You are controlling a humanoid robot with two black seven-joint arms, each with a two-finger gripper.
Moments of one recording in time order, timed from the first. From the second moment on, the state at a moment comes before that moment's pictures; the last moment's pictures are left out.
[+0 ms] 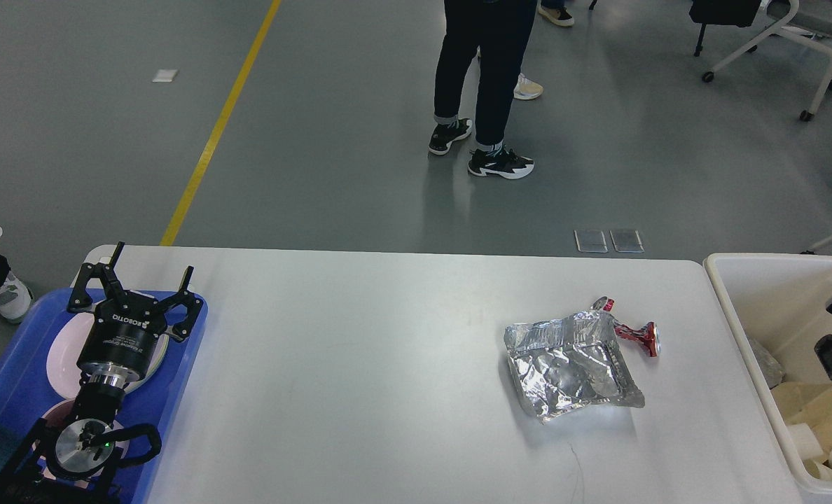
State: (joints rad) left arm -0.25 0.11 -1.62 -0.76 0.35 -0.66 -0.13; right arm 0.82 -0.41 -0.97 0.06 0.05 0.01 -0.29
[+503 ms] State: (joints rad) left arm -0.25 0.10 -1.62 -0.76 0.35 -0.66 -0.13; right arm 1.63 -0.38 -1.35 0.63 0.04 0.53 -0.29
